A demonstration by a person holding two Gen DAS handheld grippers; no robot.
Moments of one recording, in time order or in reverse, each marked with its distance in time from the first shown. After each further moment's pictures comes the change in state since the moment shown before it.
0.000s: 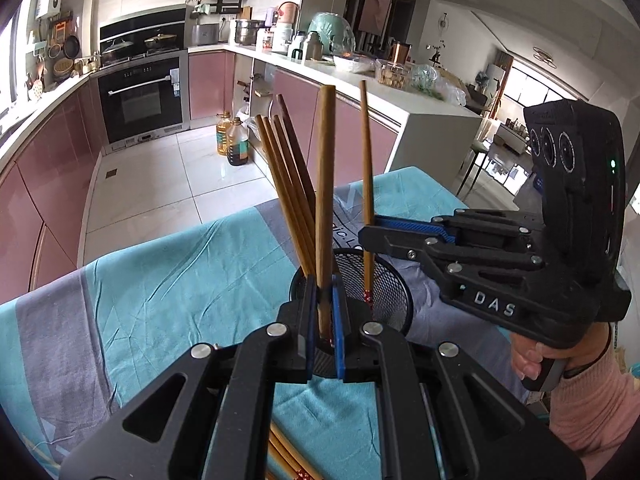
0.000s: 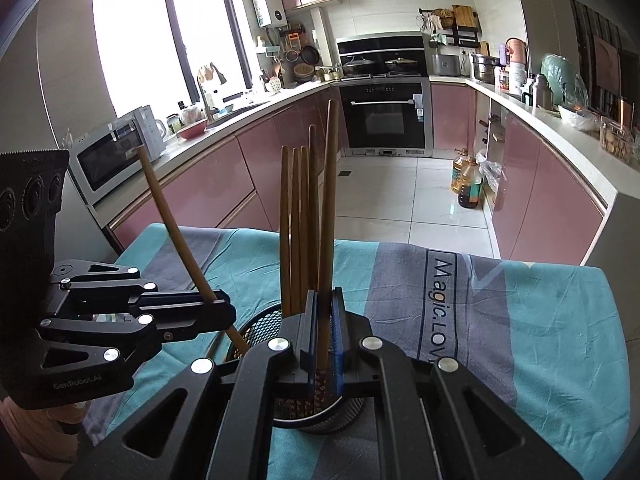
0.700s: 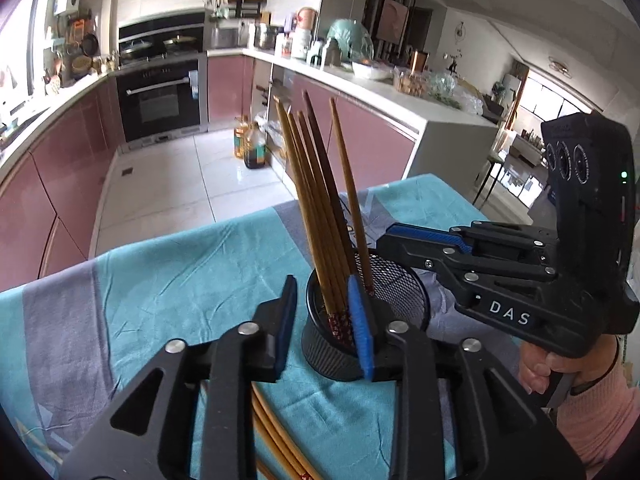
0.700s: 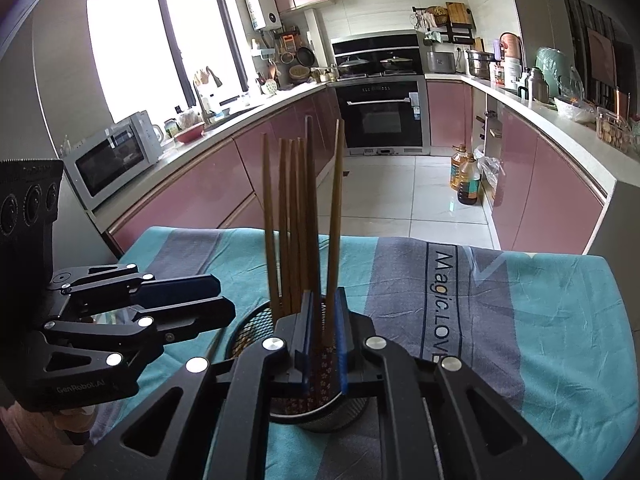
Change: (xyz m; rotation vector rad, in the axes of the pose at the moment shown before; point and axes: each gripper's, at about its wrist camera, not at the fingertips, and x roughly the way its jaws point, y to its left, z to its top) left arm -0.003 0.005 -0.009 -0.030 -0.050 0.058; right arm -0.003 -0.002 -0.008 0.027 -0.020 0.008
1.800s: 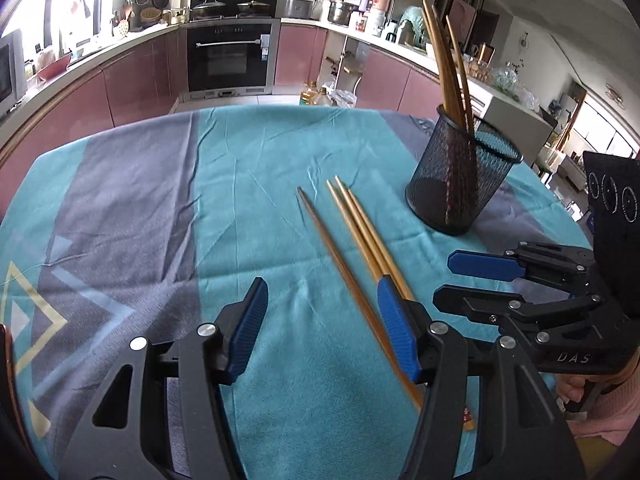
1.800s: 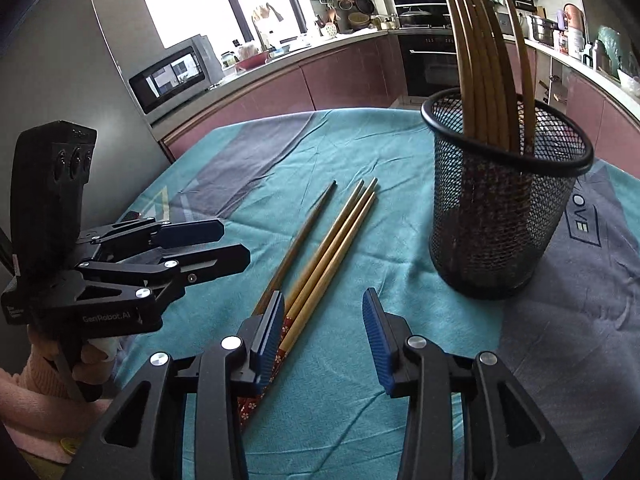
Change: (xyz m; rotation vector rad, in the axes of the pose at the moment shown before) left arm -0.030 0.064 -0.146 -0.178 0.082 0.164; right arm 0.035 0.091 -0.105 -0.089 0.204 0.165
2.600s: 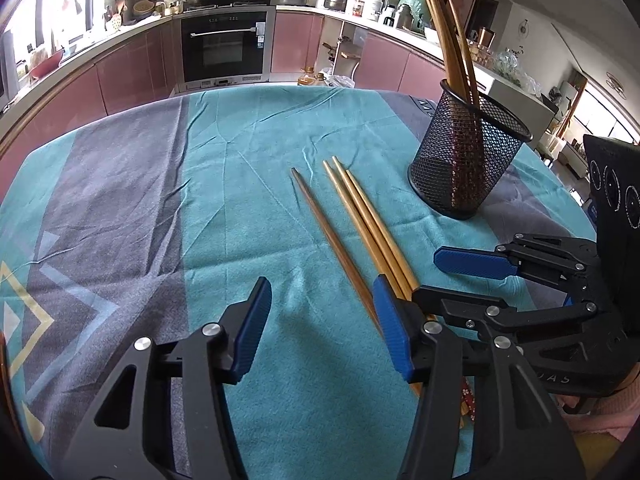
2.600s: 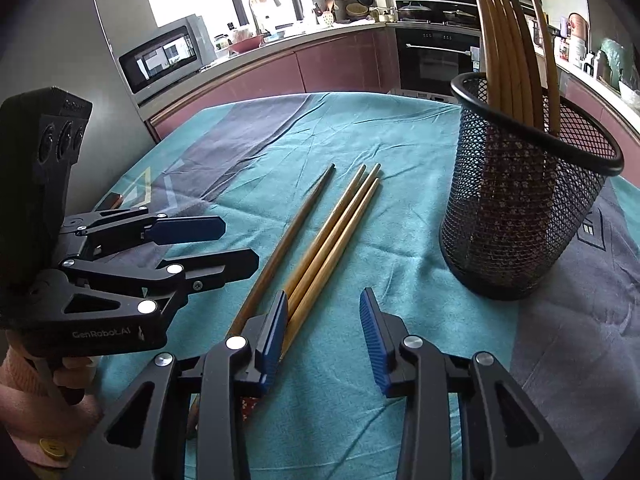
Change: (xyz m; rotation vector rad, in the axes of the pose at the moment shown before) left arm 0.015 -0.003 -0.002 0.018 0.047 -0.002; right arm 0.022 0.005 -0.002 -0.035 0.038 -0.057
